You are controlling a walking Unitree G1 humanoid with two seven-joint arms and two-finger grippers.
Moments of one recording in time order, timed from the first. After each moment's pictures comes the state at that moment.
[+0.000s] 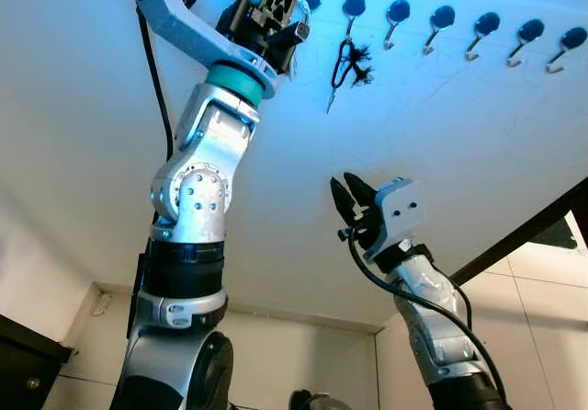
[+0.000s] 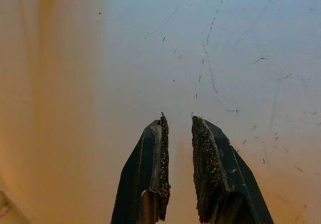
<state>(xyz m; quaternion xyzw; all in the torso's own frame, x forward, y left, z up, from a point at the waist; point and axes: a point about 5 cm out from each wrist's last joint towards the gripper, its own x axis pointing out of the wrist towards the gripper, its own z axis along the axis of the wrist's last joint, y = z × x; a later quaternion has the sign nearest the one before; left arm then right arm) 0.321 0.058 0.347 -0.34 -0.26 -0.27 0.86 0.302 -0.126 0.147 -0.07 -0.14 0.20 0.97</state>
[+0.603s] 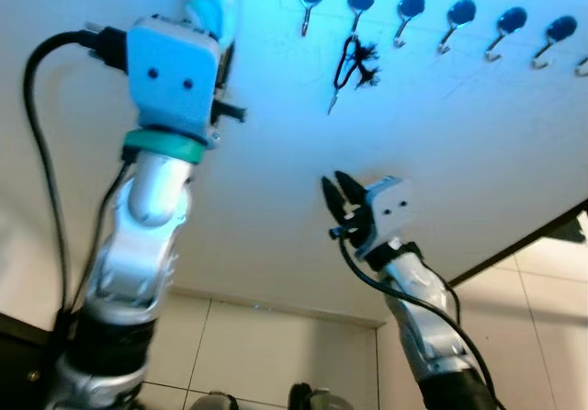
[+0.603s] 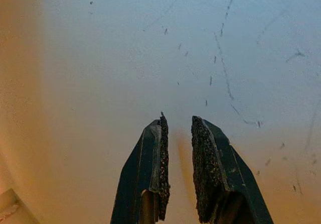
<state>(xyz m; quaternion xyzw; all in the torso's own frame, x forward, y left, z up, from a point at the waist) 0.285 0.143 0.307 0.15 -0.38 0.04 0.91 0.308 -0.114 0.152 -0.07 -0.16 0.22 0.96</state>
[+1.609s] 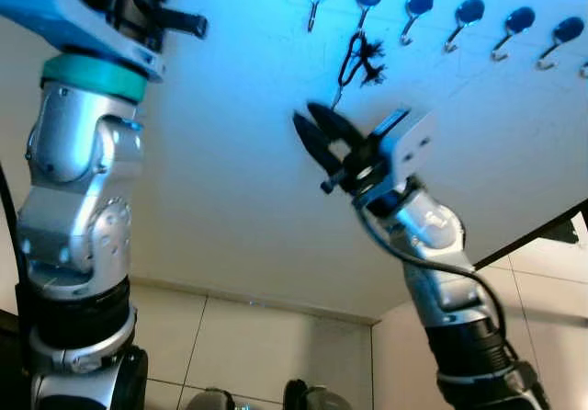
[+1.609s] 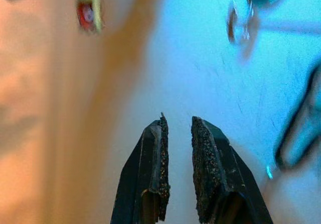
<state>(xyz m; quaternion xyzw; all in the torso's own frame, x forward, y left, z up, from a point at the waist) 0.265 0.137 0.369 -0.08 -0.42 -0.16 0.89 0.303 -0.088 0.260 -0.05 -0.30 0.39 0.87</state>
